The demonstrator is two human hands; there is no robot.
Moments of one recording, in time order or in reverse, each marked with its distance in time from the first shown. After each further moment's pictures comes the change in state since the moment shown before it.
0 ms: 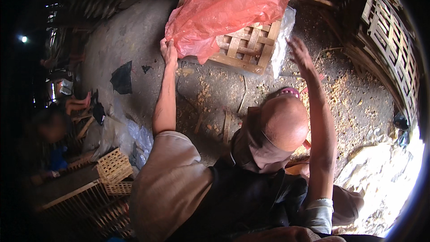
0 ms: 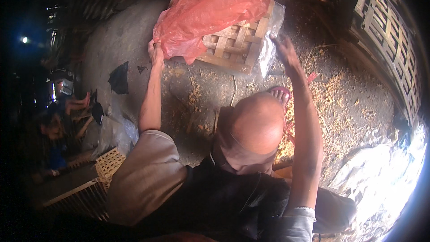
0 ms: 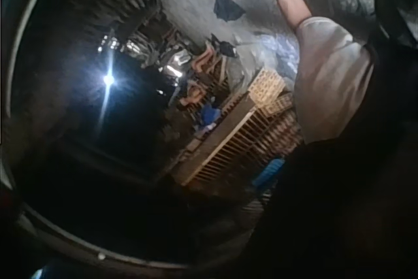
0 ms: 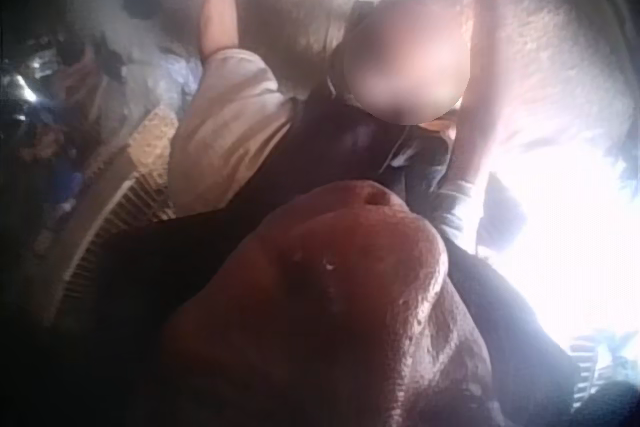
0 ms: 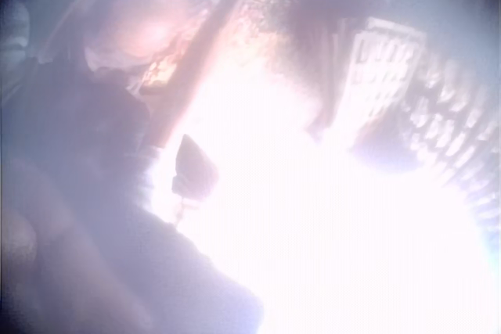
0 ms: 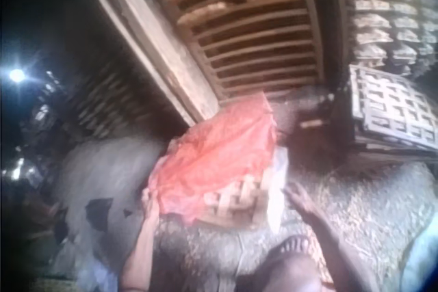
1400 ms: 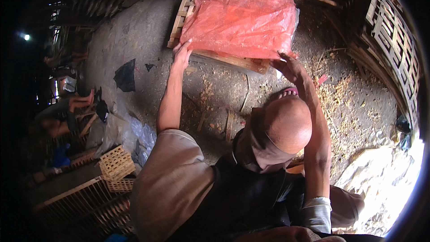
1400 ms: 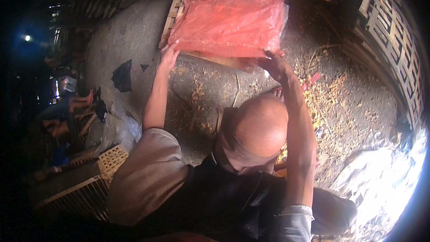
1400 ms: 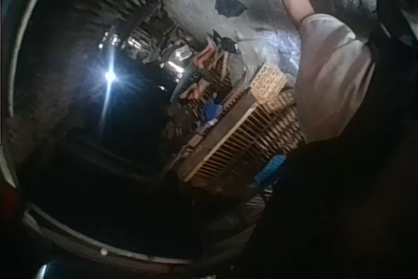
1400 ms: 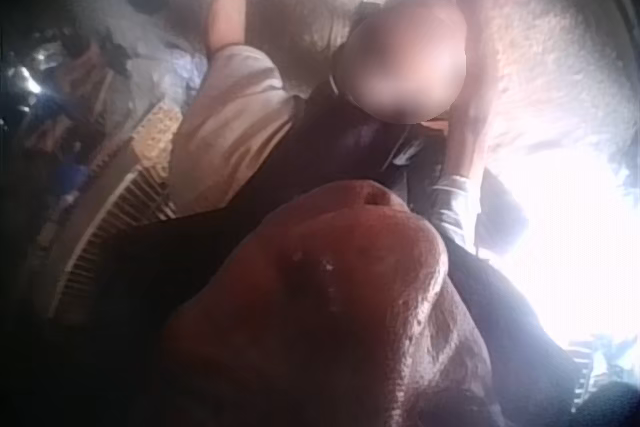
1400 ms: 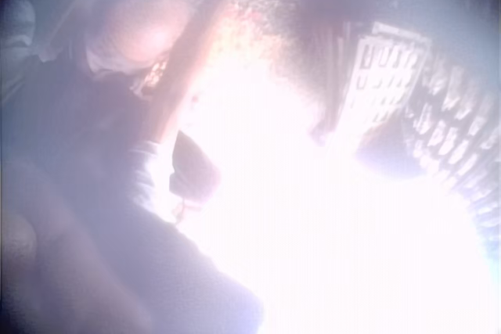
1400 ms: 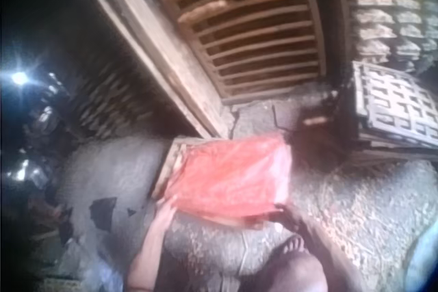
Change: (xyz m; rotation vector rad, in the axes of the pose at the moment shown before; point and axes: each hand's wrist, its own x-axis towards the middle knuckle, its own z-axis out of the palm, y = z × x) left_hand -0.018 -0.021 0.019 -0.467 -0.306 -0.407; right_hand 0.015 0.056 0.040 0.787 -0.265 0.250
